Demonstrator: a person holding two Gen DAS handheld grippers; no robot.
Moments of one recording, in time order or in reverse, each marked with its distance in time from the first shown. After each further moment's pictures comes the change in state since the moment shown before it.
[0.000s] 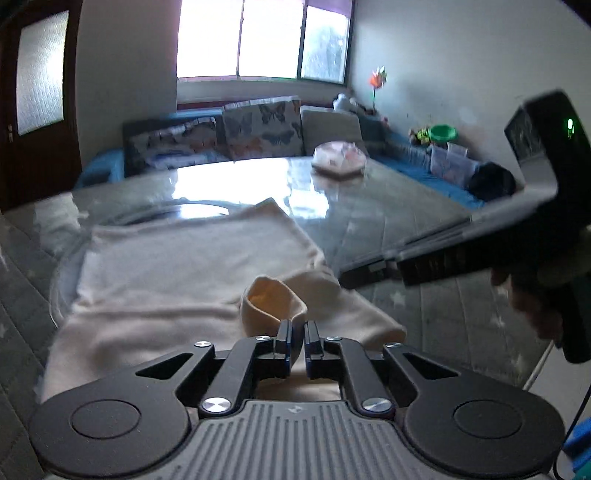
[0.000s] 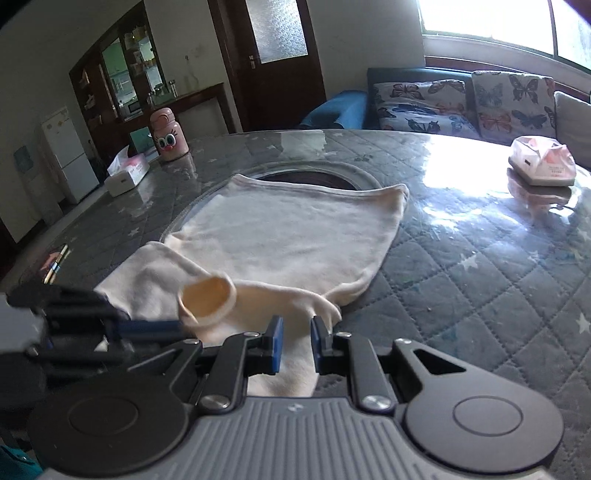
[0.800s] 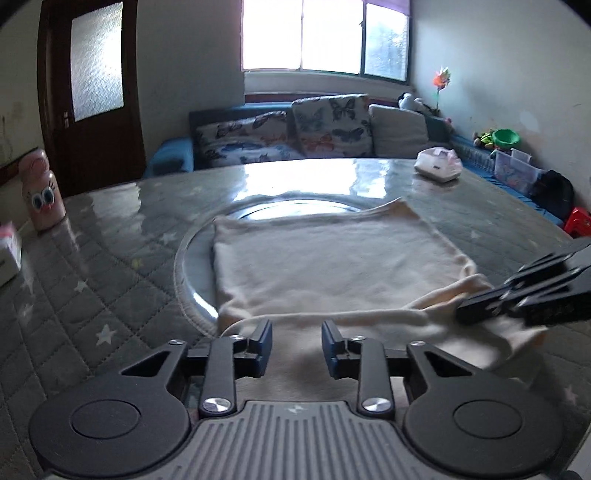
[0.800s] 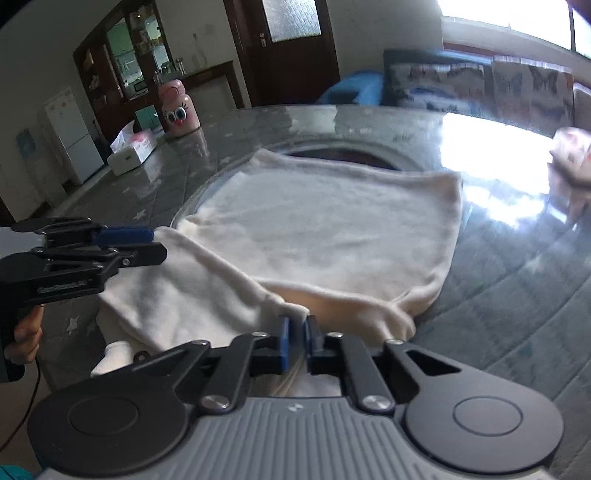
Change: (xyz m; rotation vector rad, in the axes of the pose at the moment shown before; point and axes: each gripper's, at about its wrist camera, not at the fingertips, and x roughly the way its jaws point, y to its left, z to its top) left arm -0.013 0.120 0.001 -0.048 0.010 0.199; right arm 0.047 0.038 0.010 -0.016 0.055 0.002
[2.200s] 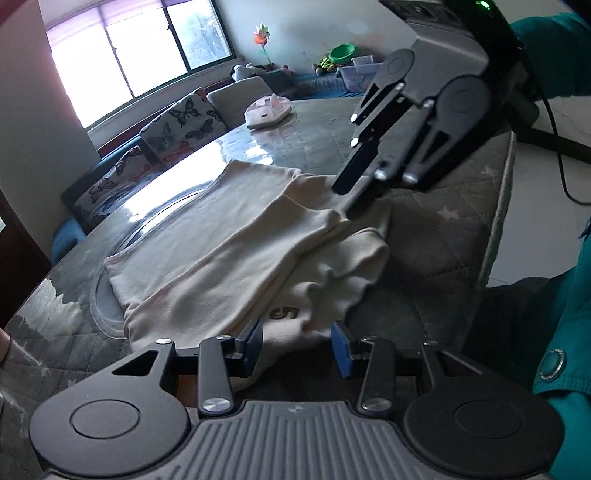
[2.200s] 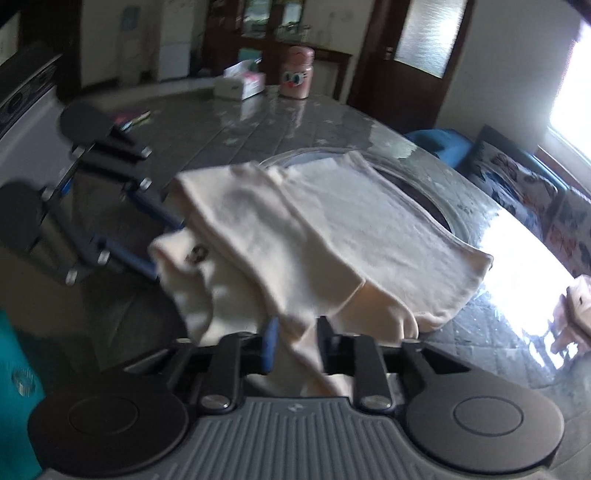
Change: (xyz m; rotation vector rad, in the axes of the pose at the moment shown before) left arm -0.064 -0.070 -0.061 0.577 0.030 -0.247; right arm -0.050 0.045 -0.038 -0.576 0.044 0.015
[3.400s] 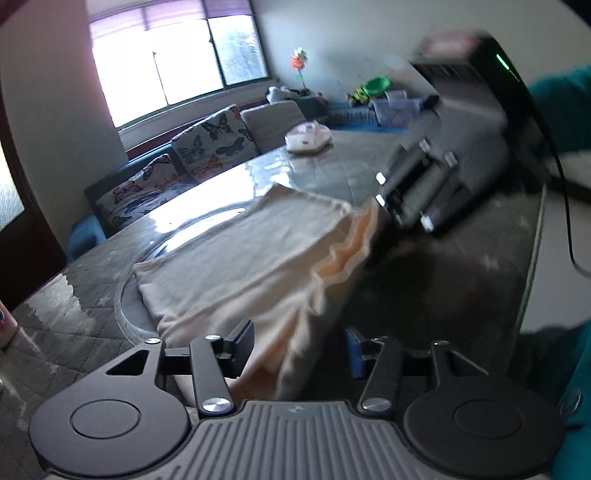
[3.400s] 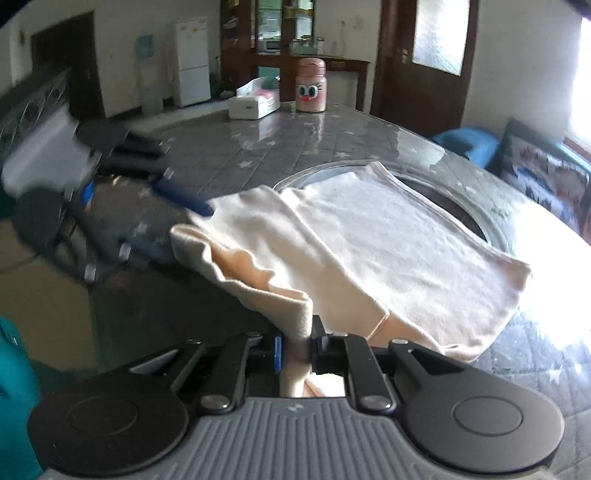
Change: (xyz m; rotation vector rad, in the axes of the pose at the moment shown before) left arm -0.002 0.032 0.002 -0.098 -0.079 0.060; right arm 0.022 -0.032 0.018 0.107 -0.062 0.164
